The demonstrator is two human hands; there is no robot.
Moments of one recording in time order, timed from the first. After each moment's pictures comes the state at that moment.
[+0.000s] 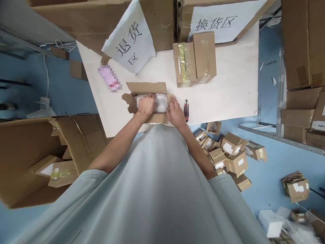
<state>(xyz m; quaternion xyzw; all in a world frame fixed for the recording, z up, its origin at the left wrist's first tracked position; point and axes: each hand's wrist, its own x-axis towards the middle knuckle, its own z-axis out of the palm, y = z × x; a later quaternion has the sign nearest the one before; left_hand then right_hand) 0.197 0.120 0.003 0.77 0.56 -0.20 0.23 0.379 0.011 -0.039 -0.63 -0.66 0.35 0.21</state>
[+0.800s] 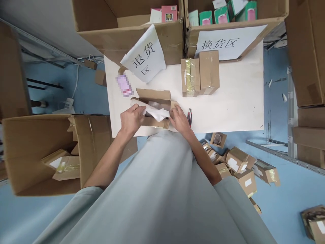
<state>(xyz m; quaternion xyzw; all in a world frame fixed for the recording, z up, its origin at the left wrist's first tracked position) 0.141 0.062 0.091 0.75 0.64 -0.08 0.12 0.398 0.019 -0.036 -0.59 -0.68 0.37 0.22</state>
